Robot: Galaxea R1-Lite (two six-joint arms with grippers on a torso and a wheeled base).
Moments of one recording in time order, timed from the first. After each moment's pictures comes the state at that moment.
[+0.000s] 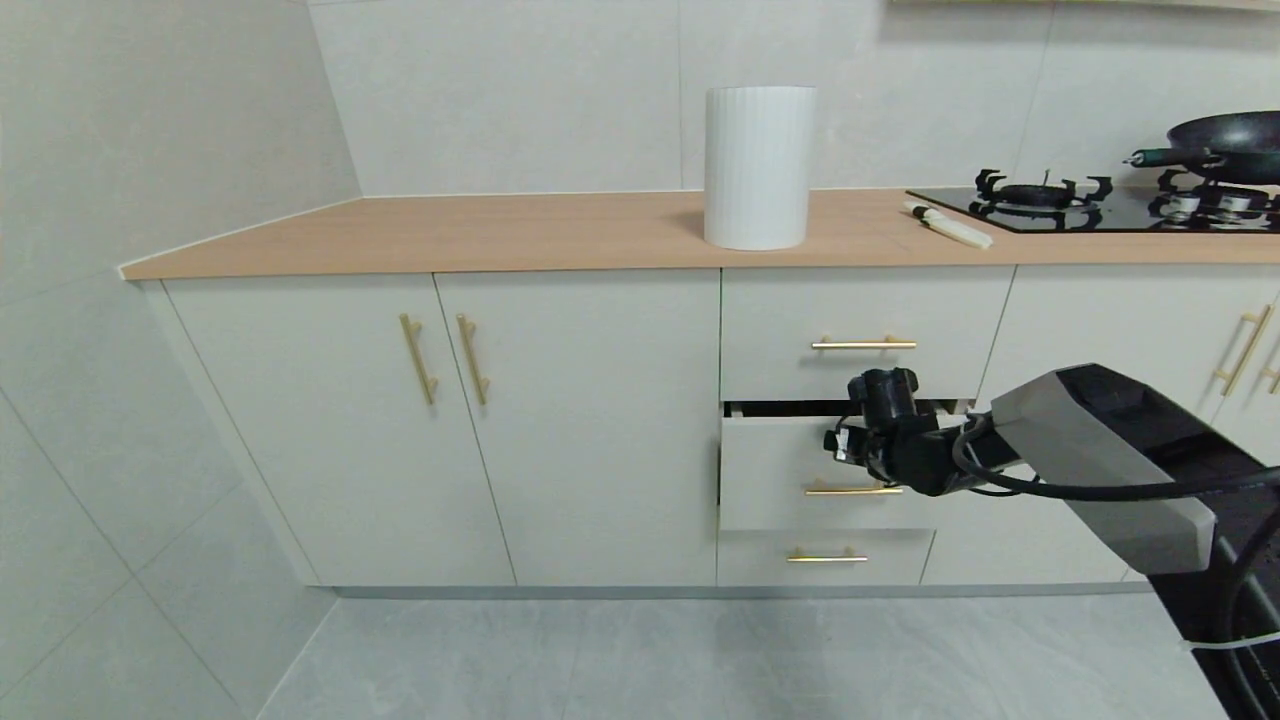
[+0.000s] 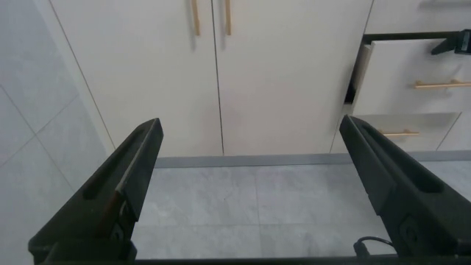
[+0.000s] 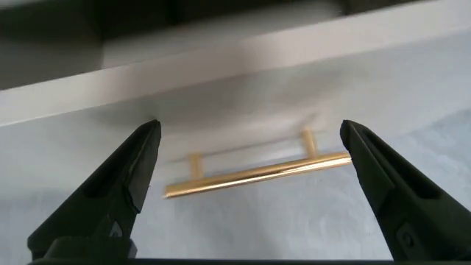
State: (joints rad) left arm 0.00 0.00 0.00 0.01 -0.02 0.00; right arm 0.26 2.58 -1.68 -0.32 -0.37 0.35
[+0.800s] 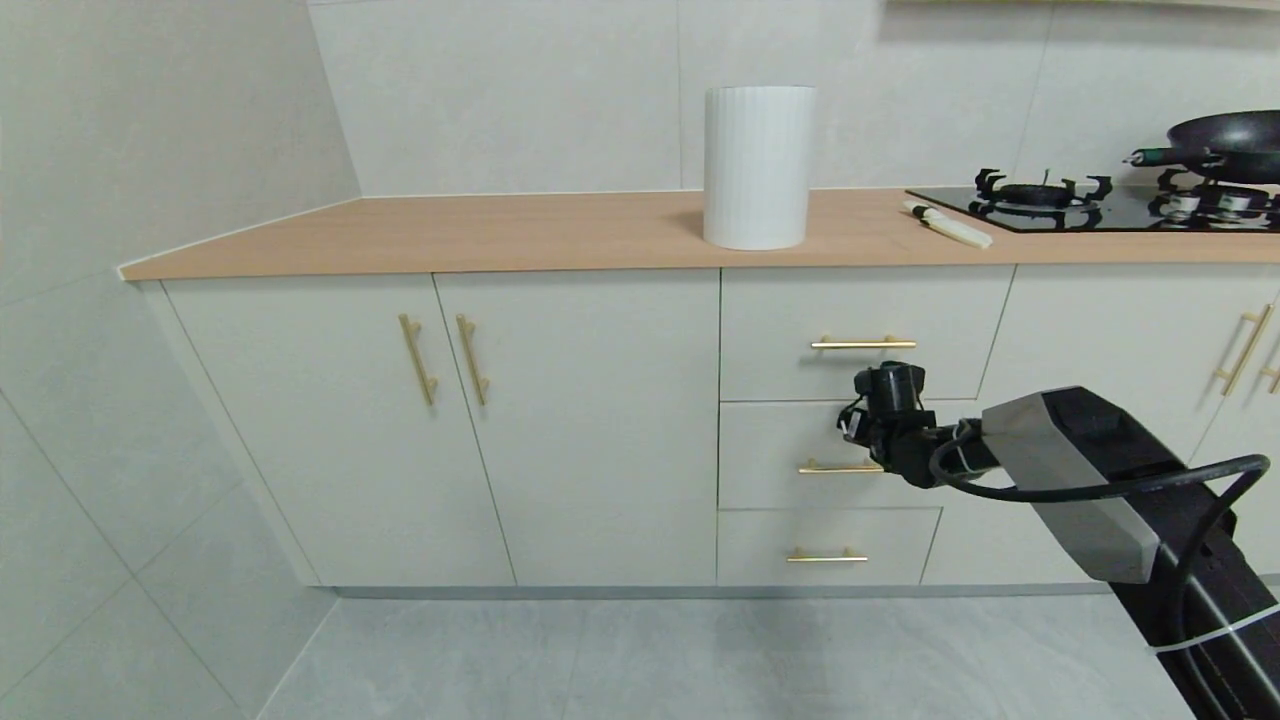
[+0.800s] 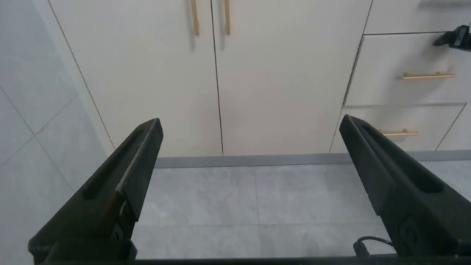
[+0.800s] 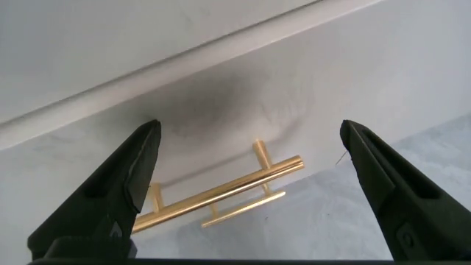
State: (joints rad) left arm 0.00 0.00 0.00 0.01 -0.02 0.00; right arm 0.21 2.73 -1.93 -0.32 -0.47 0.42
